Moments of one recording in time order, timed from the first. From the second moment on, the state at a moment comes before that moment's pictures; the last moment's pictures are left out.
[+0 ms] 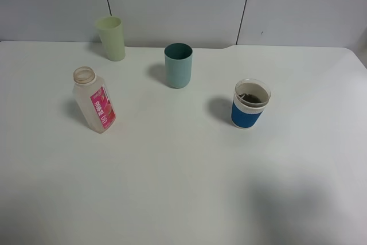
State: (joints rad) left arm 0.02 0.24 -0.70 0.29 0.86 -0.24; right arm -0.05 0.00 -0.50 -0.11 1.06 0.02
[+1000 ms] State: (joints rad) left arm 0.08 0.00 -0.64 0.16 1.10 -0.13; right arm -0.05 0.00 -0.50 -0.11 1.06 0.02
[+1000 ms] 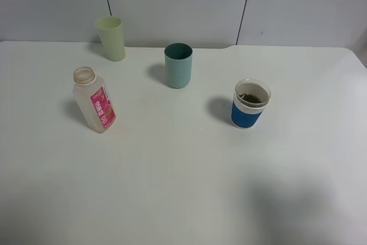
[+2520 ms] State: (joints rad) left arm -0.02 0.00 -0.51 0.08 1.06 -0.12; right arm -0.05 0.00 -0.50 -0.11 1.06 0.02
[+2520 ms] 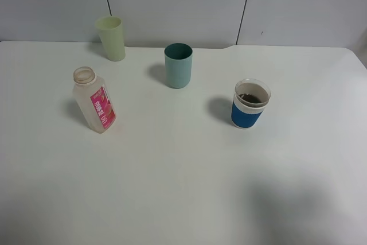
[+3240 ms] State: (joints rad) left arm -0.02 0.00 -0.51 0.08 1.06 -0.12; right arm -0.05 0.00 -0.50 -0.11 1.06 0.02
